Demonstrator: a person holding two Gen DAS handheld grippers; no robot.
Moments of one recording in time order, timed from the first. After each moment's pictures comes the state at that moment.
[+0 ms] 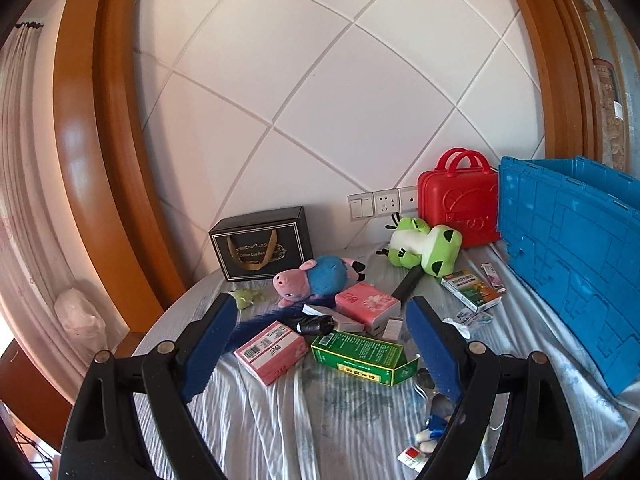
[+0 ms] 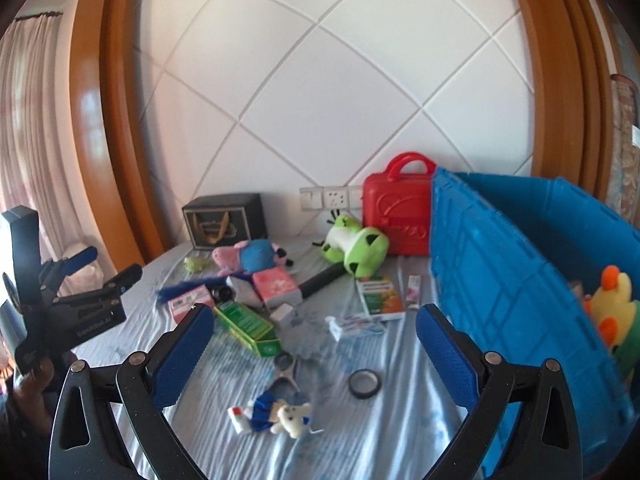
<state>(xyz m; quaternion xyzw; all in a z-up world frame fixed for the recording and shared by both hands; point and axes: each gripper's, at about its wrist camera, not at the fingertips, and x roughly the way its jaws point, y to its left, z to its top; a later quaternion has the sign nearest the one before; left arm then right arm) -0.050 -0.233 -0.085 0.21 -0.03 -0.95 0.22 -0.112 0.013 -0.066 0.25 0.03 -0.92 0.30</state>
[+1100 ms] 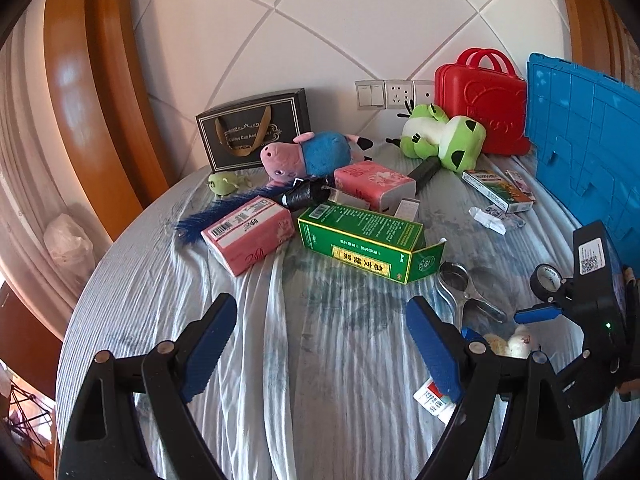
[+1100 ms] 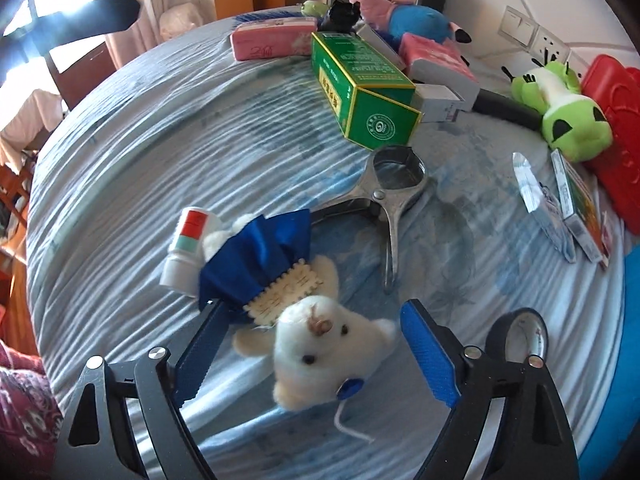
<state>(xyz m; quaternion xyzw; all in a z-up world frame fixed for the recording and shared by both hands) -0.073 -0.245 -0.240 0.34 0.02 -0.91 0.24 -0.187 -0.110 -0.352 0.42 0.32 -0.69 0.50</state>
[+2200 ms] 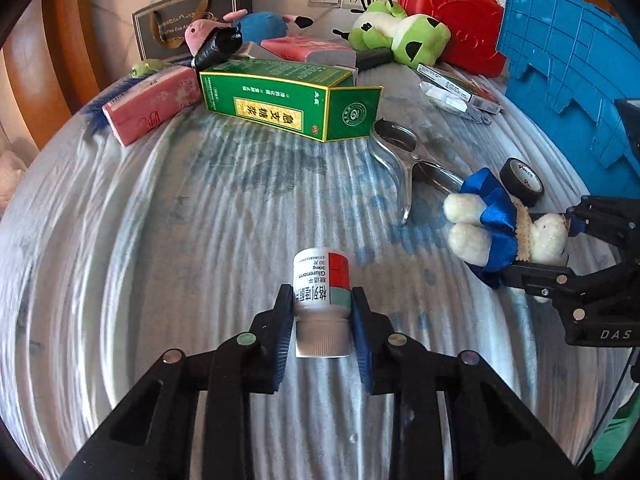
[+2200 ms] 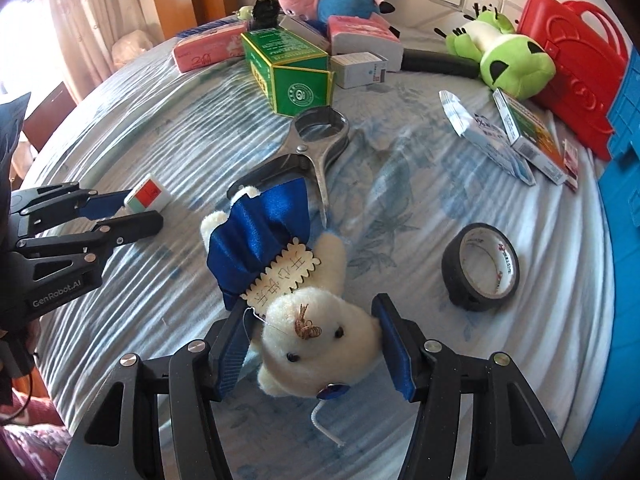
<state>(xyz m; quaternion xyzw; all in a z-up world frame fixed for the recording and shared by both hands) -0.089 -0.204 -0.345 0.45 0.11 -0.87 0.15 -0.201 -0.065 -0.349 0.45 0.27 -0.73 0.44</state>
